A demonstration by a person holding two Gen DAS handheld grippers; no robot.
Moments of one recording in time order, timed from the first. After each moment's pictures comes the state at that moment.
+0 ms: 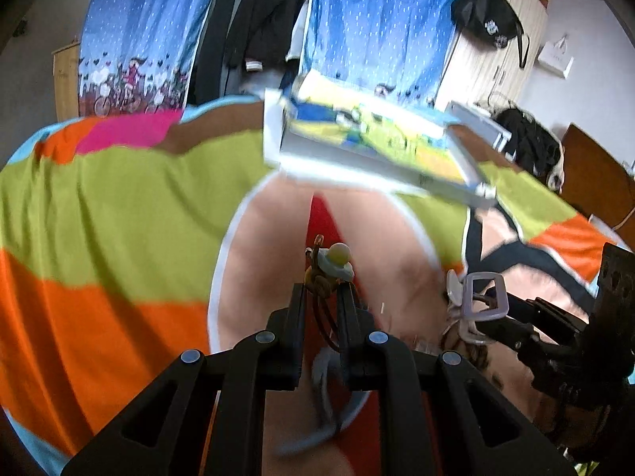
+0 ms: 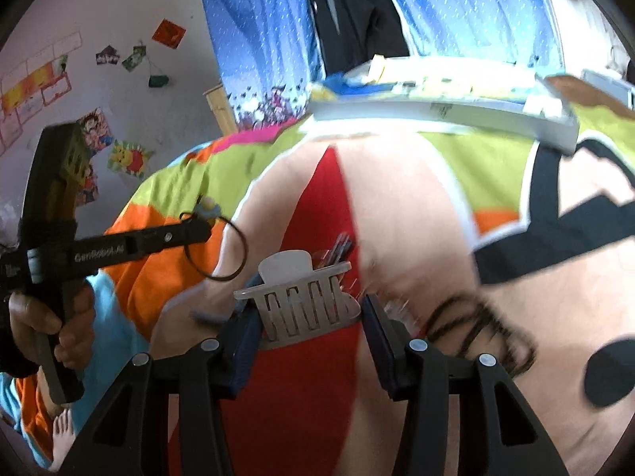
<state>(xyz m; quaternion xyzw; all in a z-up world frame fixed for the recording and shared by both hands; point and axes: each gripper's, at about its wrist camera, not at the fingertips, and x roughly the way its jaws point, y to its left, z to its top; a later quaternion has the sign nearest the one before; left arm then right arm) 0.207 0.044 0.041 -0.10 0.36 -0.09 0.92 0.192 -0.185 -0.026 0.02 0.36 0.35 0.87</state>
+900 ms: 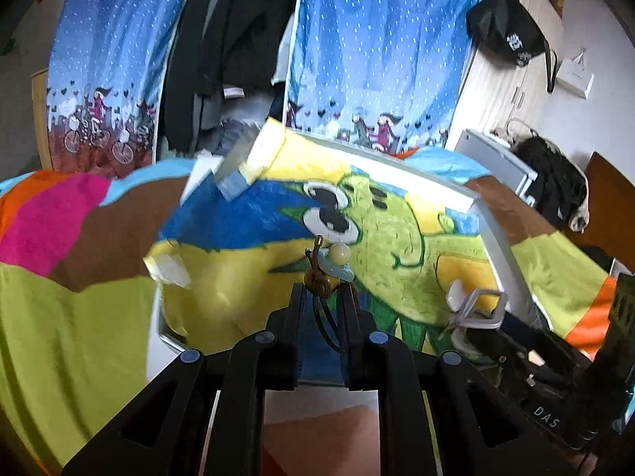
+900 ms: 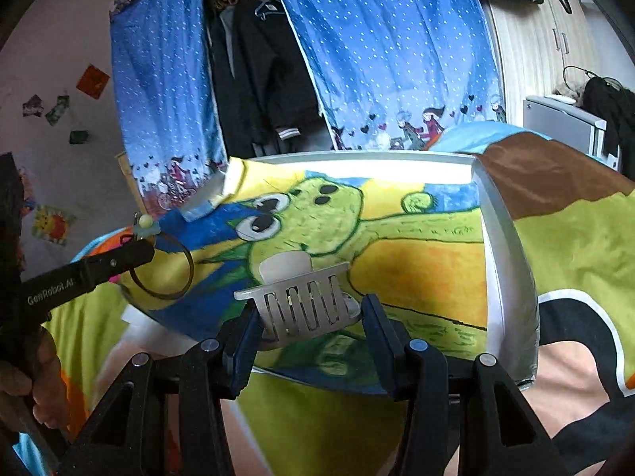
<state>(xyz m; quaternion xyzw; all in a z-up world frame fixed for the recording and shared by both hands) 0.413 -0.009 0.048 -0.09 0.35 -0.07 0.93 0.412 -0.217 0.018 0.04 0.32 0.21 0.92</state>
